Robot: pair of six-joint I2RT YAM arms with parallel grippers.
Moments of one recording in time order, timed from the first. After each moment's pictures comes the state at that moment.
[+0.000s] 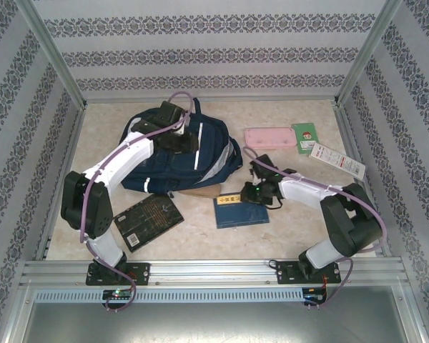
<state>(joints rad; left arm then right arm) -0.41 1.73 1.48 -0.73 0.21 -0.47 0.44 1.52 0.75 -0.45 -0.25 0.61</state>
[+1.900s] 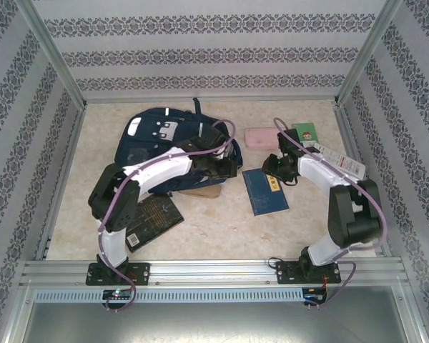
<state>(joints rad) -0.70 1.93 1.48 -0.57 0.31 -0.69 0.17 1.54 0.95 -0.57 -0.15 0.59</state>
